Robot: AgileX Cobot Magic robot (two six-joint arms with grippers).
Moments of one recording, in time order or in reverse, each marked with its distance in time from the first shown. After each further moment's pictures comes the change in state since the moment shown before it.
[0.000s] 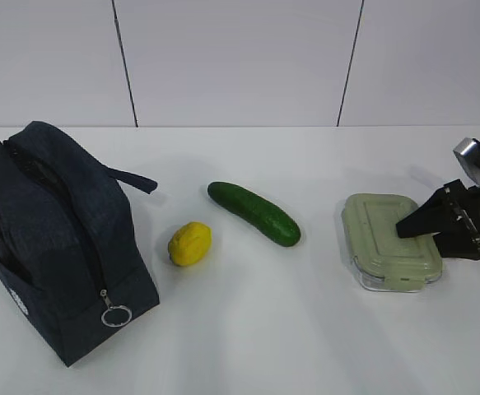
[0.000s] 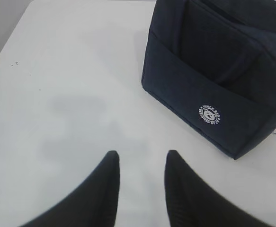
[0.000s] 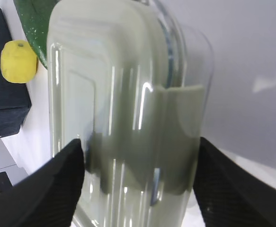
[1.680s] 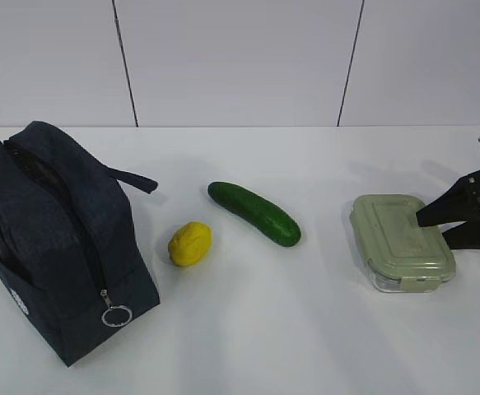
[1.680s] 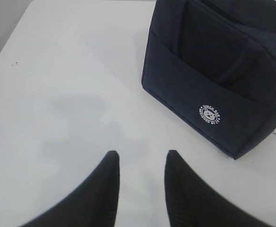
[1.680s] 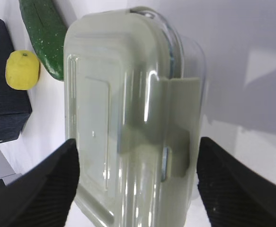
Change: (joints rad) left arm 0.000 0.000 0.000 0.000 0.000 0.000; right arm -0.057 -0.051 0.000 -0.023 0.009 0.004
